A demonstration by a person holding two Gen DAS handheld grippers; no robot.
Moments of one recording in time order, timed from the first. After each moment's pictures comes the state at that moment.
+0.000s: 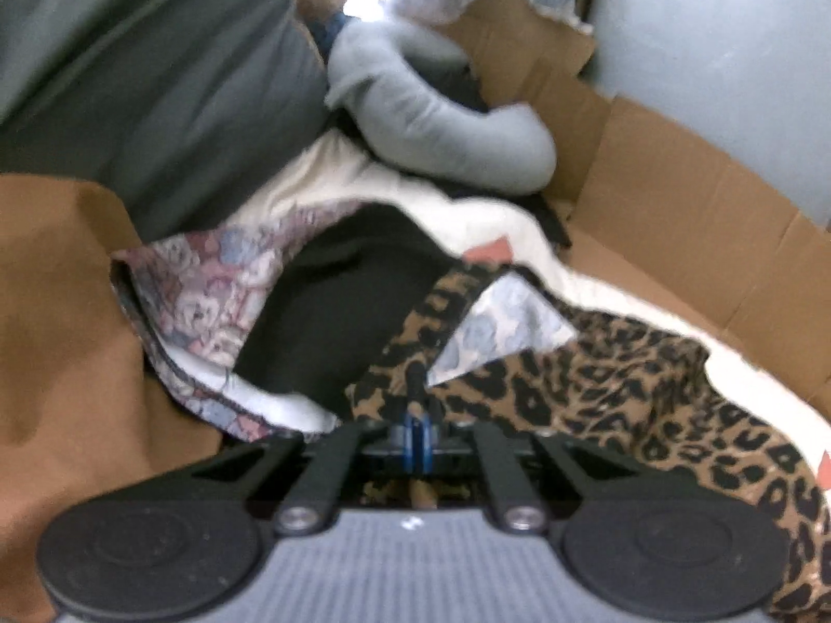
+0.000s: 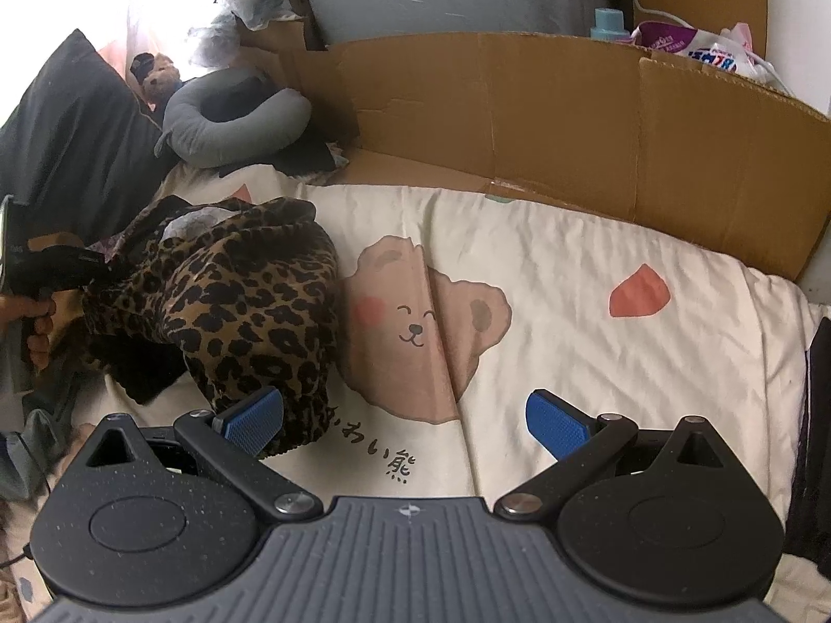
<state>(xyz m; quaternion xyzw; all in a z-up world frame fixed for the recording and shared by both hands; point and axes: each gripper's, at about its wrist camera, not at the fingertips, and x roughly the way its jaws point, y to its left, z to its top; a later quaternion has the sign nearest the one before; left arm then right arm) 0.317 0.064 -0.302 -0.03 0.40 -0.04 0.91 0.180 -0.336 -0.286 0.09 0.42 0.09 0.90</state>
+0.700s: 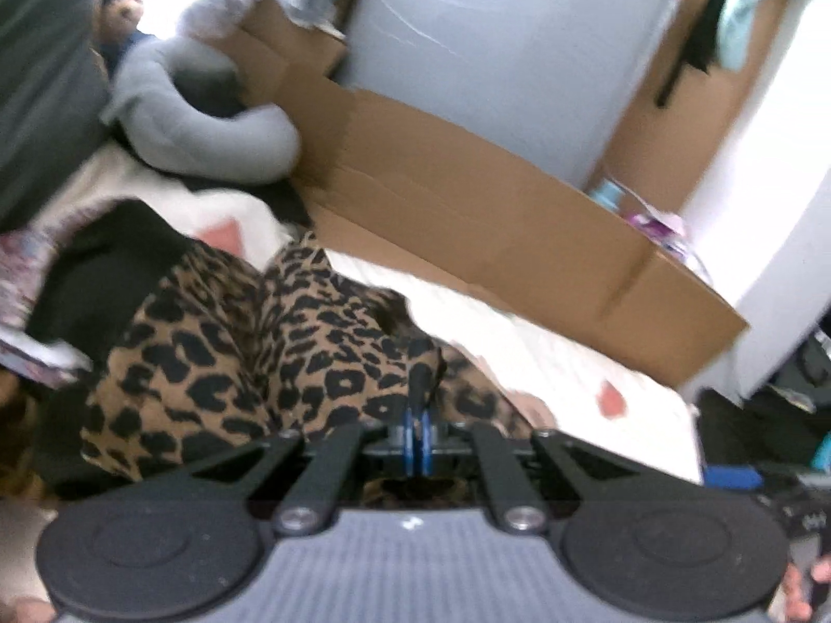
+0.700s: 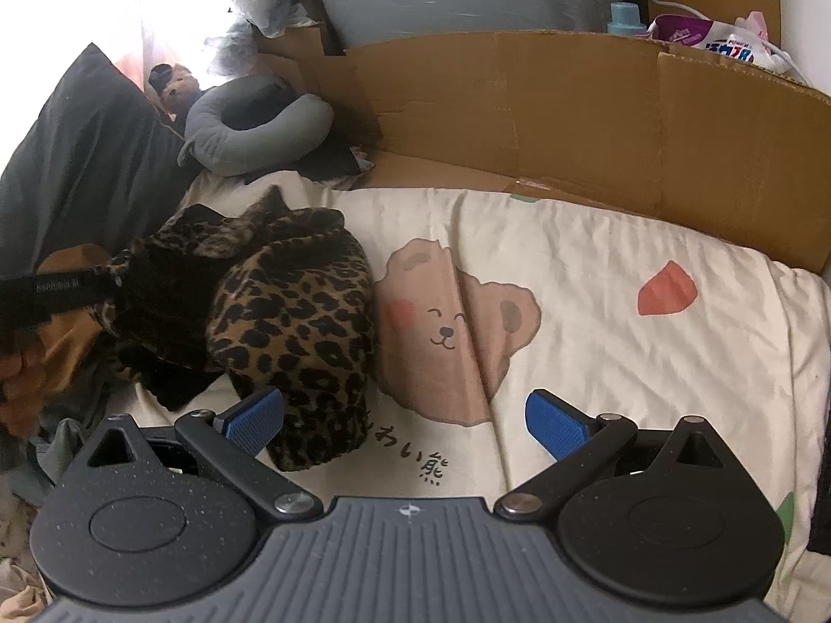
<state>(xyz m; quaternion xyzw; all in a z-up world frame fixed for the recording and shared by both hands) 0.222 -0.017 -0.268 -0.08 0.39 -0.27 0.87 0.181 -0.333 -0.279 0.12 0.42 0.12 0.89</state>
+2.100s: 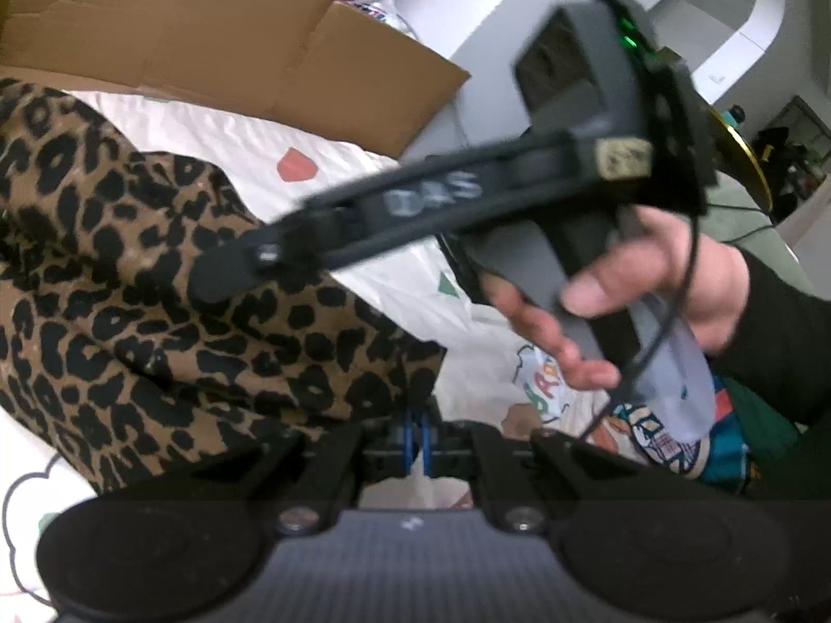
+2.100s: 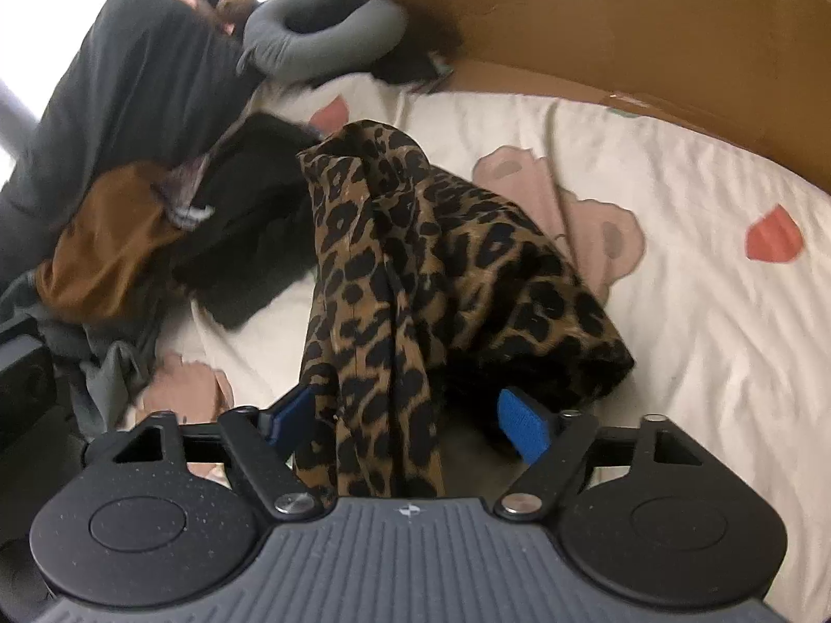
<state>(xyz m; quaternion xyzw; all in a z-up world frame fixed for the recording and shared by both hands) 0.102 -0.112 -0.324 -0.03 0.48 -0.56 0.68 0.205 -0.297 -0.312 0.11 0.50 0.22 0.83</state>
